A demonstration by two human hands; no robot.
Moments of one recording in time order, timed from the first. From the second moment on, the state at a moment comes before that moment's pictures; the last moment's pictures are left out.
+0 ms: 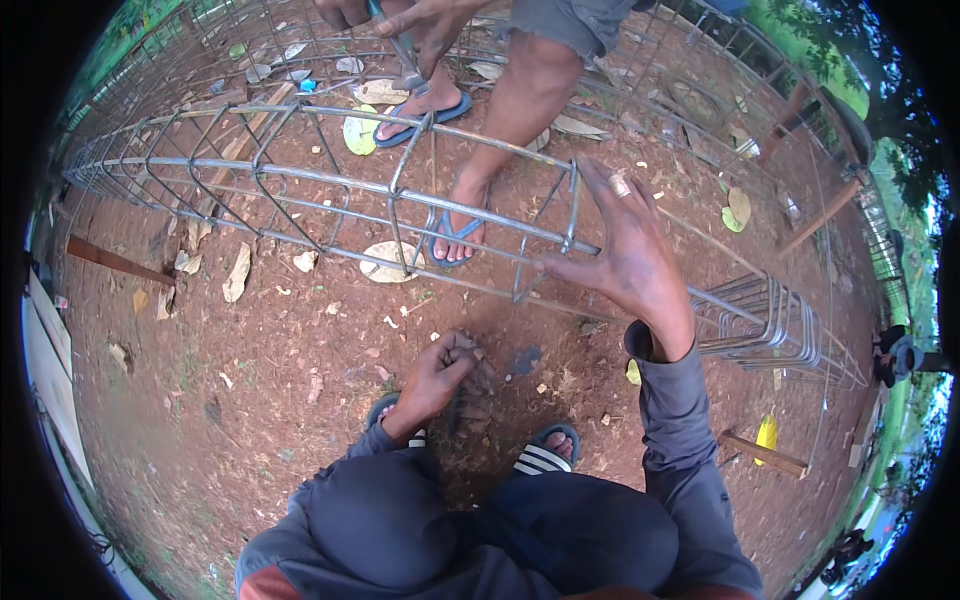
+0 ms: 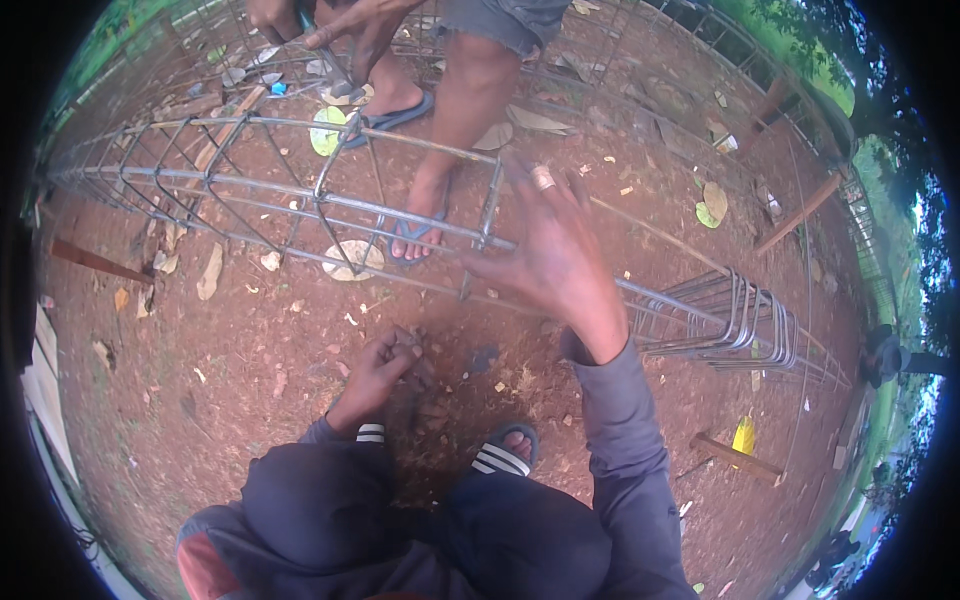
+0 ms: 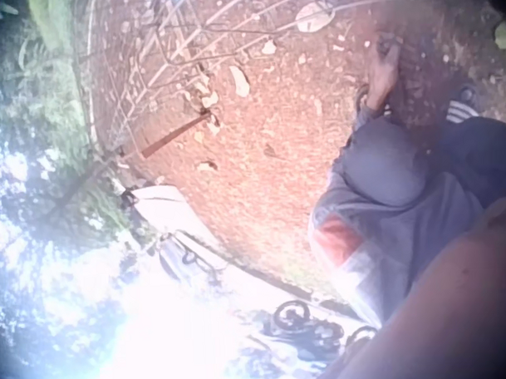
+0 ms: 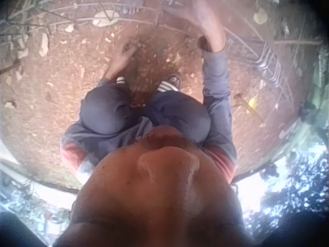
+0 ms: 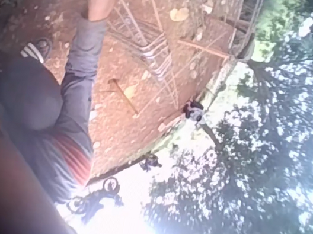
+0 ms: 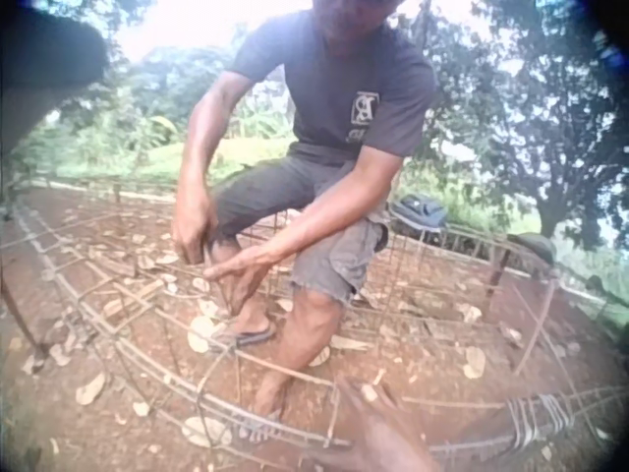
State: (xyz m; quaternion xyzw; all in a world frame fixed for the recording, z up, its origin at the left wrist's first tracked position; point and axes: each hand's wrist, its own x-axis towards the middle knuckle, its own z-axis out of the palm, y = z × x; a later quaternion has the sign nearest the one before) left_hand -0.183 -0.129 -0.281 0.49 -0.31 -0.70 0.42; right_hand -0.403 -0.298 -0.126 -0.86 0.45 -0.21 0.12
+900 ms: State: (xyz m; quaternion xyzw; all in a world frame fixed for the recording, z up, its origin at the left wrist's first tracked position) left_hand -0.176 -0.130 -0.292 0.59 -0.46 -0.58 0.32; right_hand -0.701 -0.272 -0.081 -0.78 0.59 0.03 0.20
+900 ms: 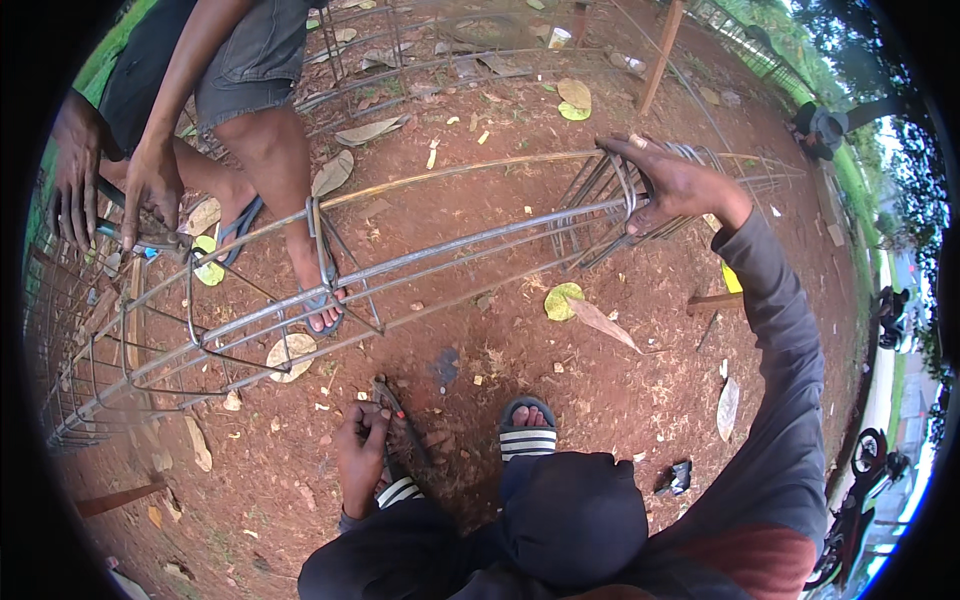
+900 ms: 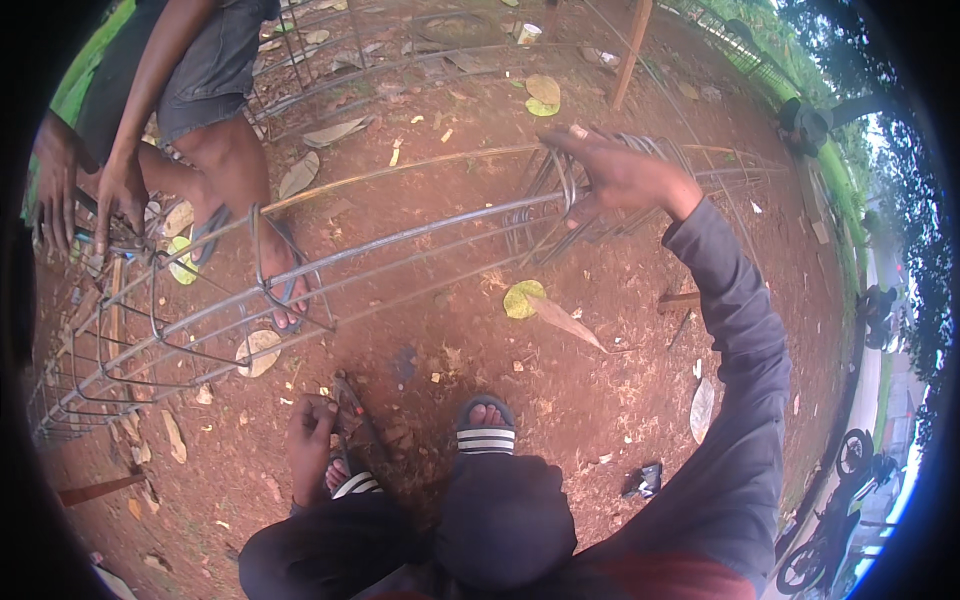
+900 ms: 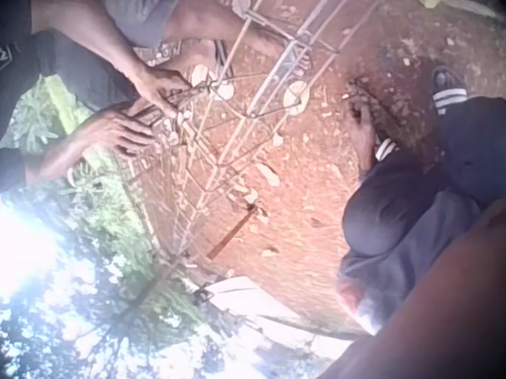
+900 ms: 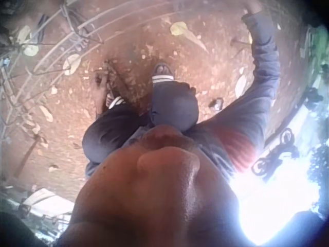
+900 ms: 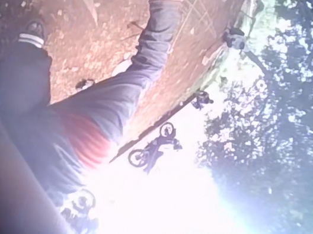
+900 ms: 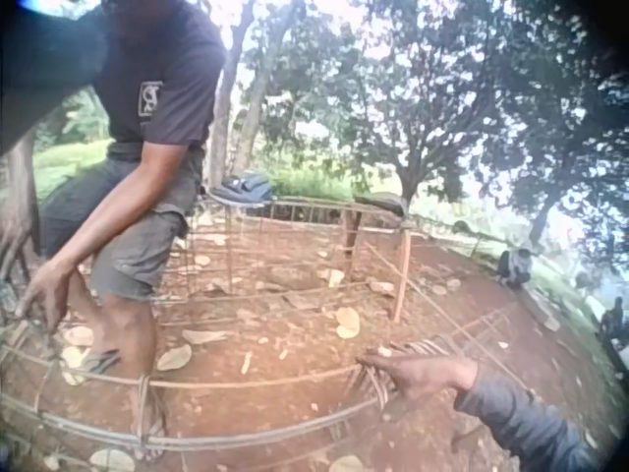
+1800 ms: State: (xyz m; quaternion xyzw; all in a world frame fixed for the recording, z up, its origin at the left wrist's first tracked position) left_hand -0.174 -0.127 -0.264 0.59 -0.46 -0.59 0.30; right_hand -0.590 -0.307 -0.105 -0.87 0.47 -0.03 0.17
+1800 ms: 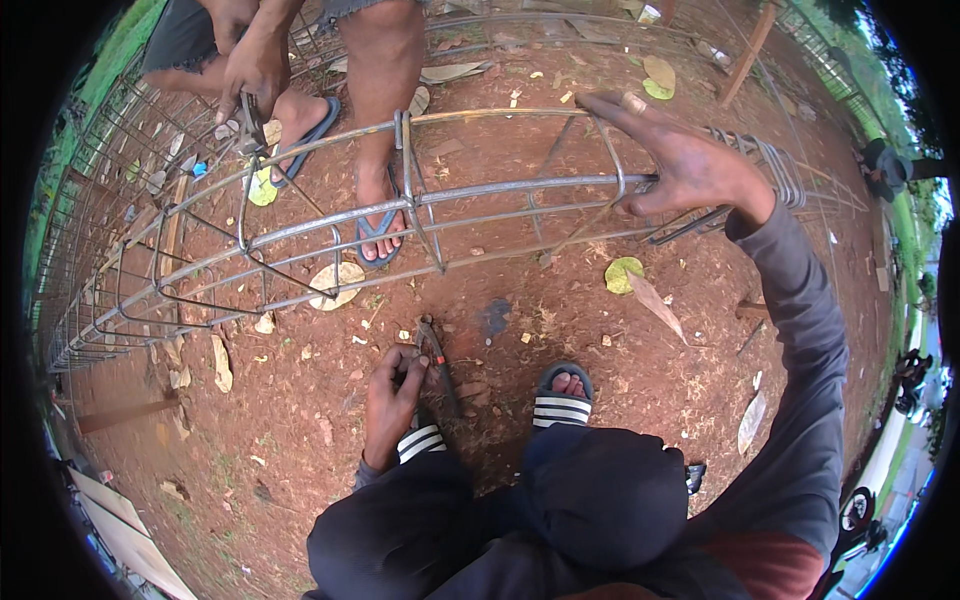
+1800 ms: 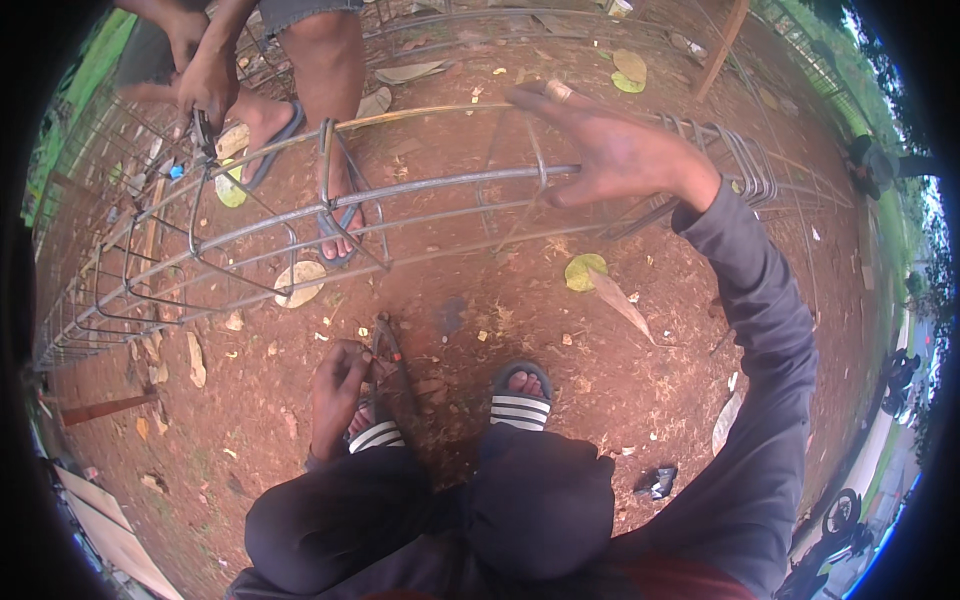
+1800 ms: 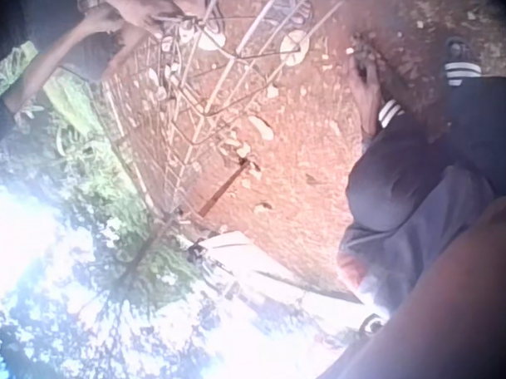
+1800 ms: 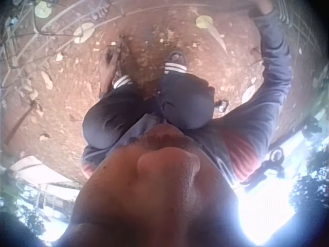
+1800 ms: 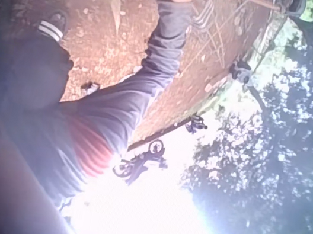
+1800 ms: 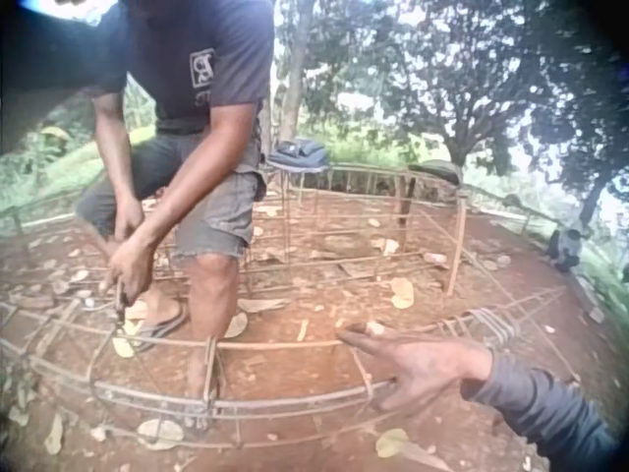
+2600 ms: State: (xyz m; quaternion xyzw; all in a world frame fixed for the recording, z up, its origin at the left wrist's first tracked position) left_hand -0.256 -0.165 -0.193 0.33 -0.37 -0.84 0.21; right_hand -0.479 -0.136 -0.200 -0.46 0.47 -0.39 0.64
